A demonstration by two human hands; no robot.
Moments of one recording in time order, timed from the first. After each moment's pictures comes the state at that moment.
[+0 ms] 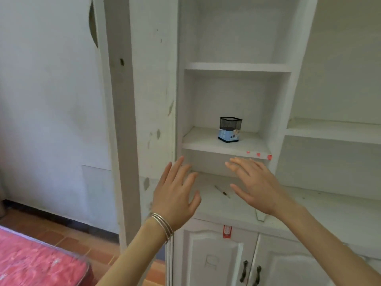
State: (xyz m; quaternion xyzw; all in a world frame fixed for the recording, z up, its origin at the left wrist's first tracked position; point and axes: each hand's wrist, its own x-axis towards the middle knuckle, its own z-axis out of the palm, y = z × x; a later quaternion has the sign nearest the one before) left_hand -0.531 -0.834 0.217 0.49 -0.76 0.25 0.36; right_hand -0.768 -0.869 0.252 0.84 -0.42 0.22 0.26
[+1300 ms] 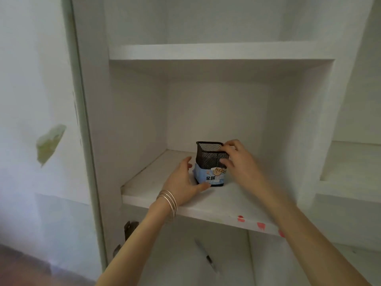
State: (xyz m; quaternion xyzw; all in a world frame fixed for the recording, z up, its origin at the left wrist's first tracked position) left_hand -0.640 -1.197 0.256 0.54 -0.71 -0.17 0.43; right_hand -0.821 -1.207 0.308 0.80 -0.46 0.38 0.10
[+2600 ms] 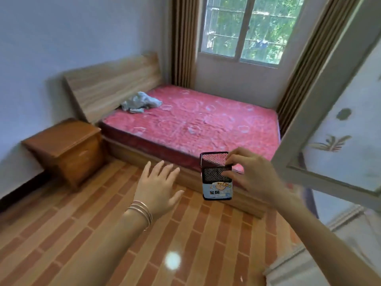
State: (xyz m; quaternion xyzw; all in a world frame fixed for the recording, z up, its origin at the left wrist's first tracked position) left_hand -0.765 -0.489 0.088 0.99 -0.06 0.10 -0.02; right_hand -0.705 -0.734 0.155 0.91 0.32 0.15 -0.21
